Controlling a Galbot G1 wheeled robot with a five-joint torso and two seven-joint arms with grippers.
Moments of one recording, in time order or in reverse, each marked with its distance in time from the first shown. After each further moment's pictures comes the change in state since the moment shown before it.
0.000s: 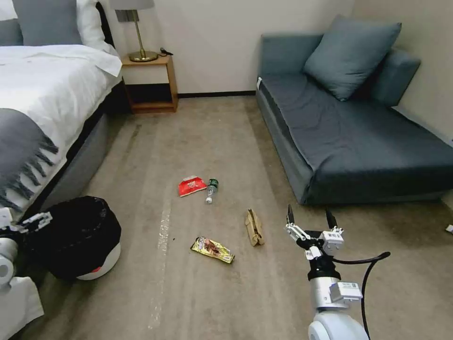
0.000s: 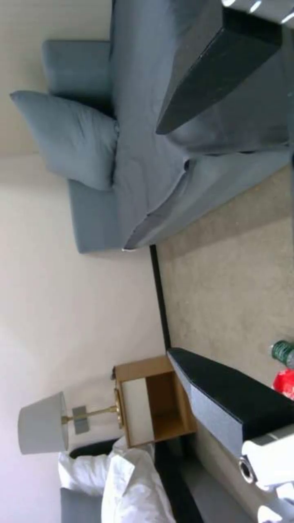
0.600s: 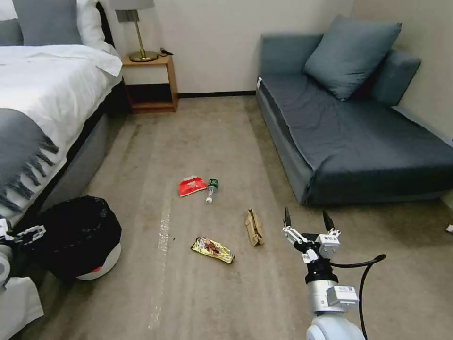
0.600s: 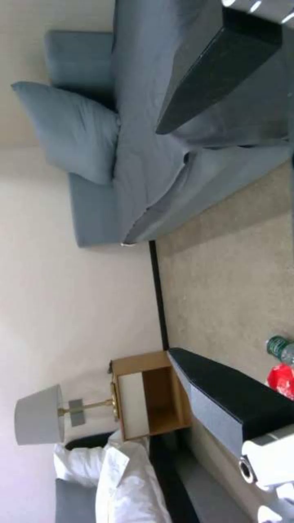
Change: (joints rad) left arm -0.034 -0.001 -0.002 0.050 -0.027 0.104 -0.074; right arm -0.014 -0.005 -0.018 0.003 -0.026 0.009 0.003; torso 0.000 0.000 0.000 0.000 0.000
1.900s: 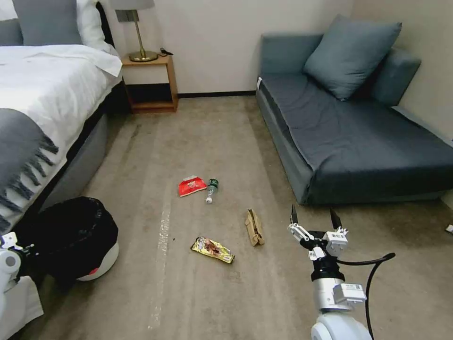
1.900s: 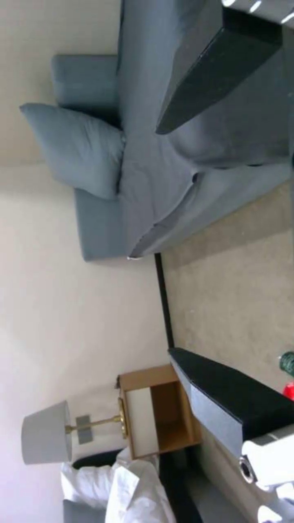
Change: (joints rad) left arm -0.122 0.003 0.087 0.171 -0.068 0.119 -0.095; right arm 0.010 -0.002 0.031 0.021 0.024 -0.017 0.015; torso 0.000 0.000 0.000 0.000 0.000
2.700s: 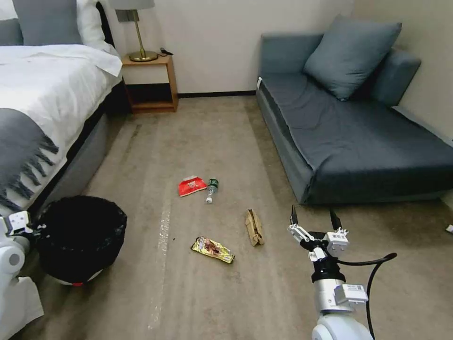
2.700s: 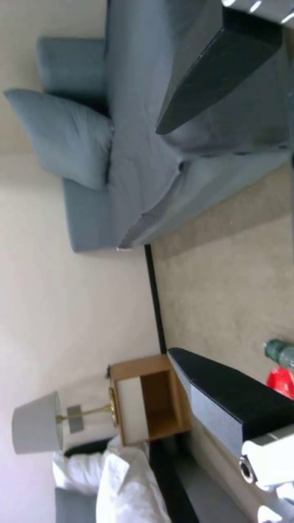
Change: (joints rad) left arm 0.138 0.002 -0.092 -0.391 0.101 0.007 0.135; right arm -0.011 -0.033 -0.026 -0.013 0.030 -0.002 -0.008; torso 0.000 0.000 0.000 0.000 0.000
